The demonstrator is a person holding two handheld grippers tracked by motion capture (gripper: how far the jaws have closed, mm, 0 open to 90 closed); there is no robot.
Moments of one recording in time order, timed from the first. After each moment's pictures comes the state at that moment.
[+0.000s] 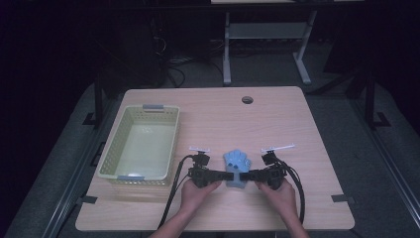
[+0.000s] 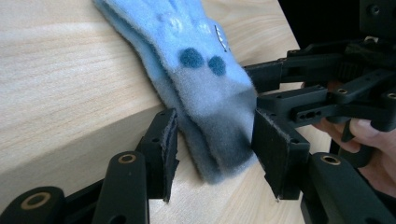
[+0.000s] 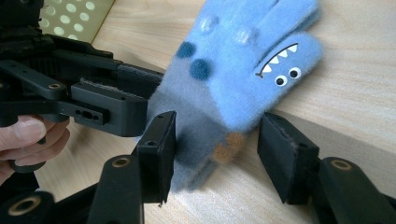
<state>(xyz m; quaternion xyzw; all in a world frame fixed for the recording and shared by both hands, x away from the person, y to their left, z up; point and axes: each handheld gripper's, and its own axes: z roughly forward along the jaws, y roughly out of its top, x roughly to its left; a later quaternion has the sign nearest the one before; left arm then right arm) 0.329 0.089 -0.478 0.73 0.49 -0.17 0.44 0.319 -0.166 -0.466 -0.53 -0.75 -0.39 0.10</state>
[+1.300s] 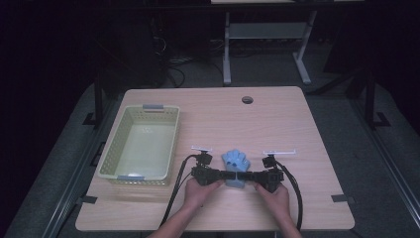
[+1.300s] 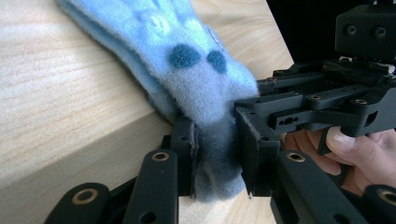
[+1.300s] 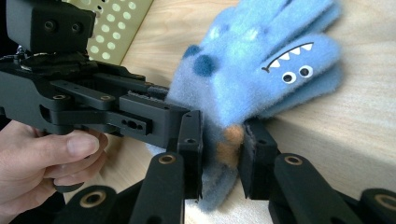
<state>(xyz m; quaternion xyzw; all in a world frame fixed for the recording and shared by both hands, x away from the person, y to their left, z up) 0.336 0.082 -0.486 0.72 0.48 -0.20 0.46 0.314 -0.164 -0.483 -0.54 -0.70 -0.45 0.13</state>
